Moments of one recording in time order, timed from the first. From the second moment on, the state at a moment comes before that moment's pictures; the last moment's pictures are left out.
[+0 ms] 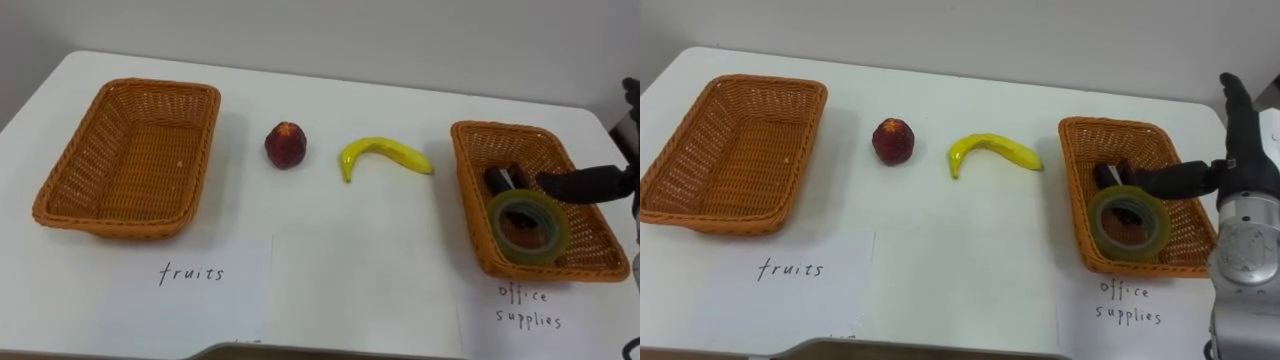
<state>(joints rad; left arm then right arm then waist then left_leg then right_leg) 0.27 0.23 0.29 1.12 -0.31 0.13 -0.01 -0.03 -0.43 -0.27 -0.01 -0.28 0.26 -0.07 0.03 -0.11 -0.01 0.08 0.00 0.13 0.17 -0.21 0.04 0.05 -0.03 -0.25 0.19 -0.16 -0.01</state>
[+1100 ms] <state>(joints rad) 0.29 0.23 0.25 1.12 -0.31 0.13 -0.04 -0.14 -0.46 -0.26 -0.09 -0.30 0.26 -0.06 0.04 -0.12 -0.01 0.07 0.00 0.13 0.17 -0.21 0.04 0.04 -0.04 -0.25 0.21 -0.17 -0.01</state>
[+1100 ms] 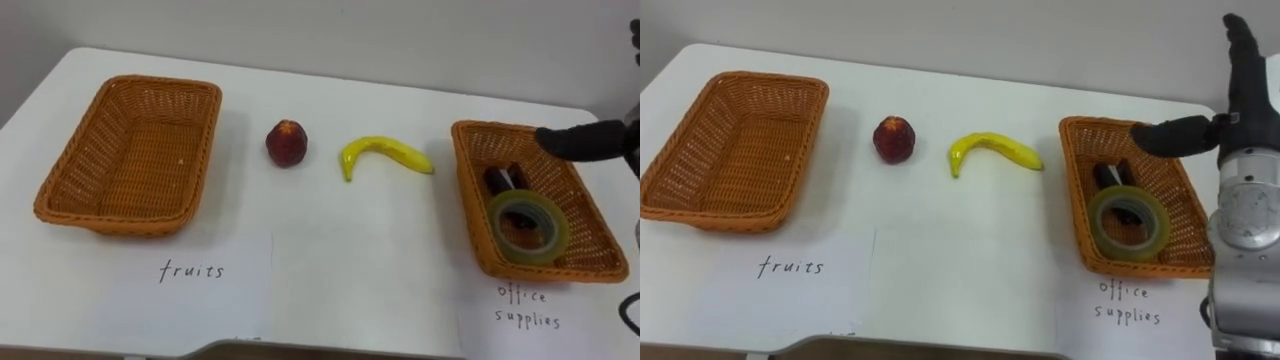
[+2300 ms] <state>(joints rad) 0.21 0.28 0.14 1.16 -0.32 0.13 -0.06 -0.38 -0.51 0.04 -0.01 -0.37 0.26 -0.01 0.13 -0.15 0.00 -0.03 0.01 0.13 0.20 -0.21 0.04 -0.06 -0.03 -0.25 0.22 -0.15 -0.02</state>
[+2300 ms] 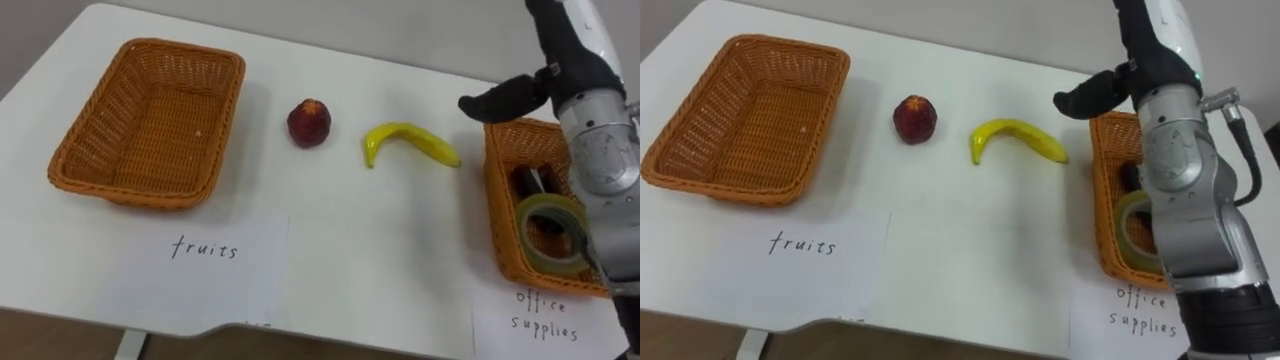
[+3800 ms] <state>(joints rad) 0.20 0.31 0.11 1.15 -0.31 0.17 -0.05 -0.43 -0.54 0.25 0.19 -0.55 0.30 0.21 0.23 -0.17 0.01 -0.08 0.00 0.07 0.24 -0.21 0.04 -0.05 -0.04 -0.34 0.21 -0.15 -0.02</state>
